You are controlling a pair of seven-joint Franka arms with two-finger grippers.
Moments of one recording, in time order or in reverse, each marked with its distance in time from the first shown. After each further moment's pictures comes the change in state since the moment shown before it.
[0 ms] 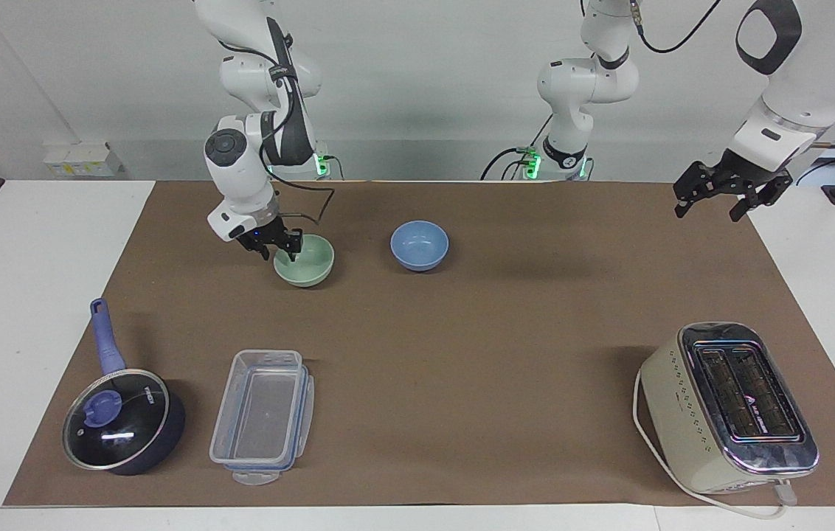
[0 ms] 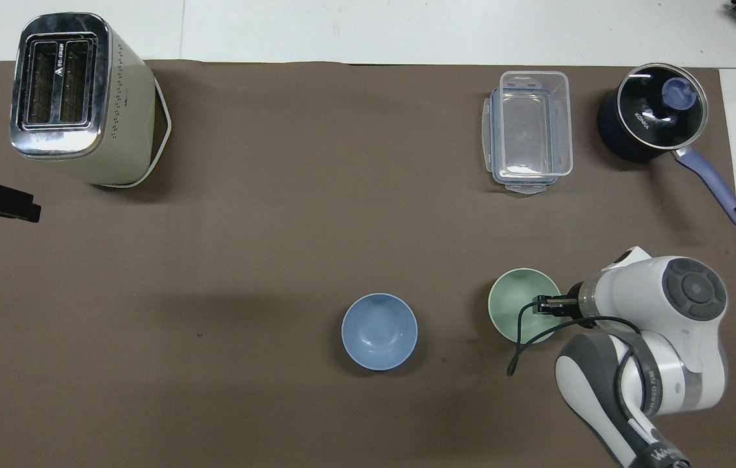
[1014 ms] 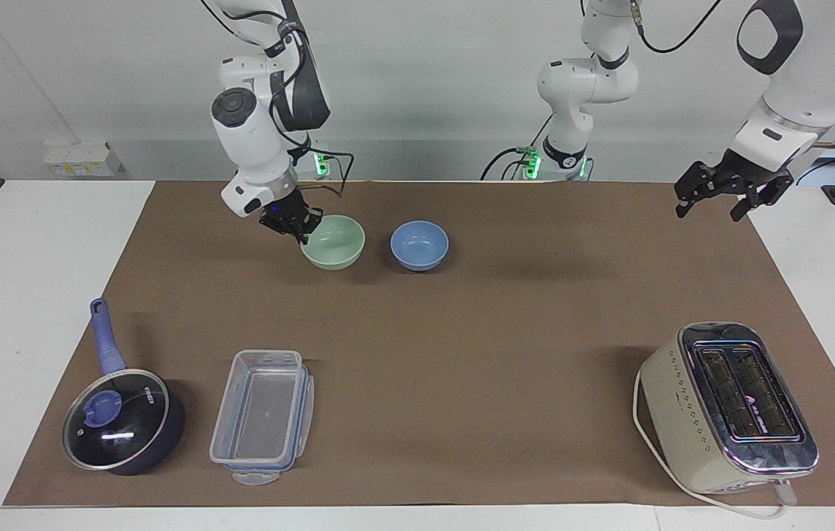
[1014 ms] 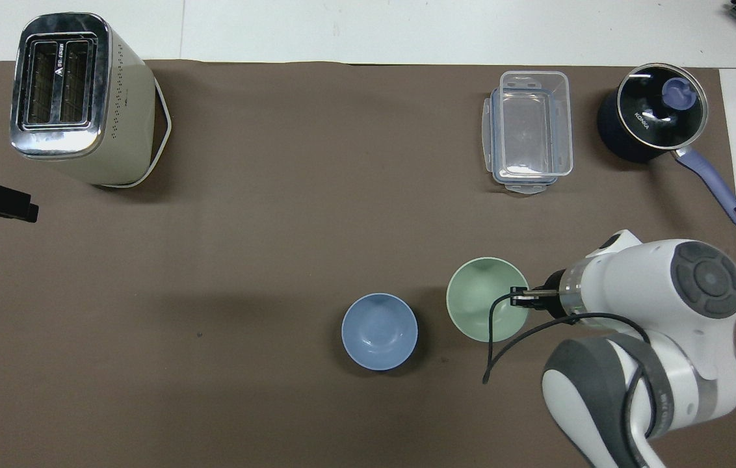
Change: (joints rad) left arm 0.002 0.000 0.005 0.000 0.000 0.000 0.000; right arm 0.149 -0.074 0.008 0.169 0.112 -0.191 0.103
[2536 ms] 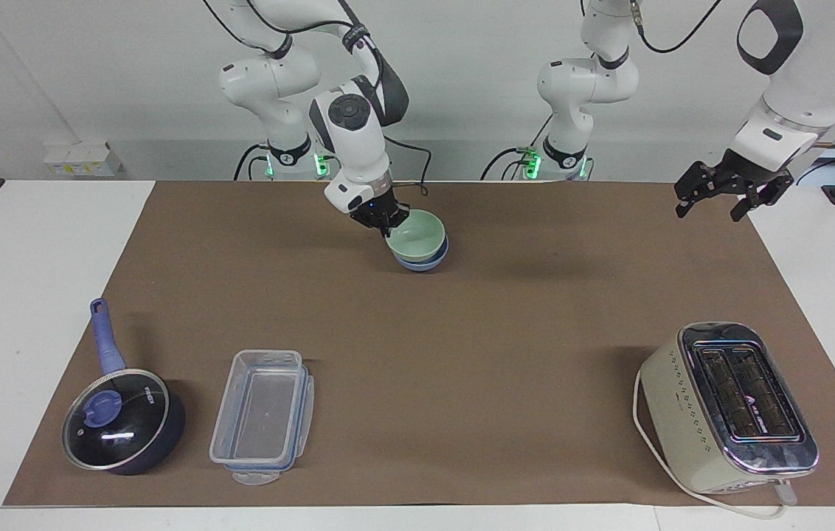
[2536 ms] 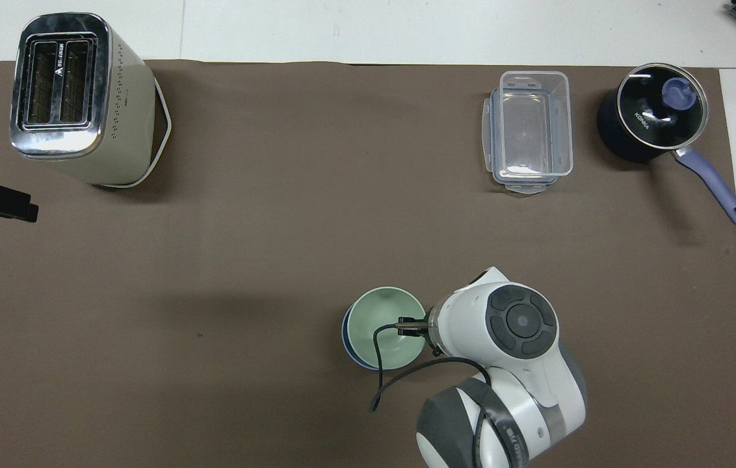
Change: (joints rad) left arm 0.000 0.000 0.000 0.000 0.000 0.000 0.000; right arm 0.291 0.128 0.007 0.010 0.039 0.136 0.277
